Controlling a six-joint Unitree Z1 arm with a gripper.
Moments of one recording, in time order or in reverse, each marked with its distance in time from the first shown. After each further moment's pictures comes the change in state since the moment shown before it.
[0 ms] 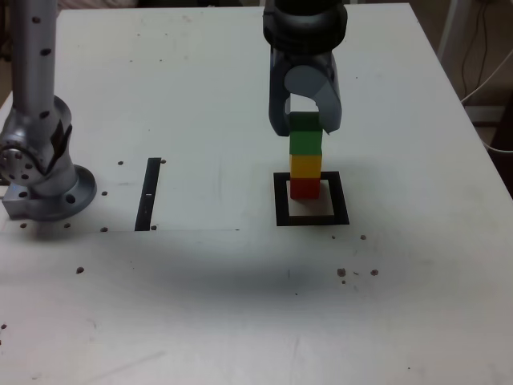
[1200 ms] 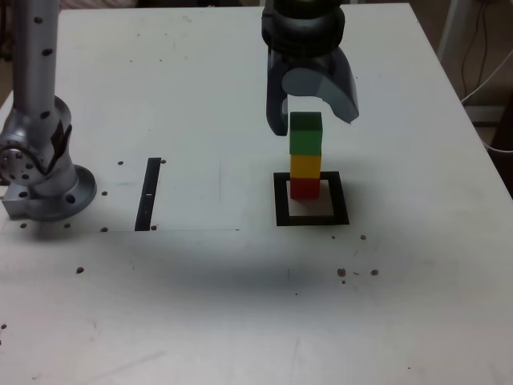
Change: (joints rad) arm 0.009 0.009 0.008 0.008 0.013 0.004
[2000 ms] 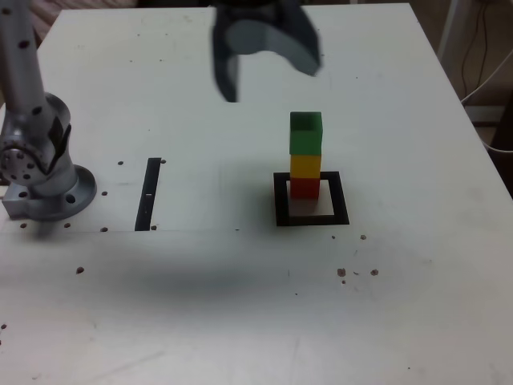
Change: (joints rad) arm 0.029 -0.200 0.051 0.150 -0.028 -0.006
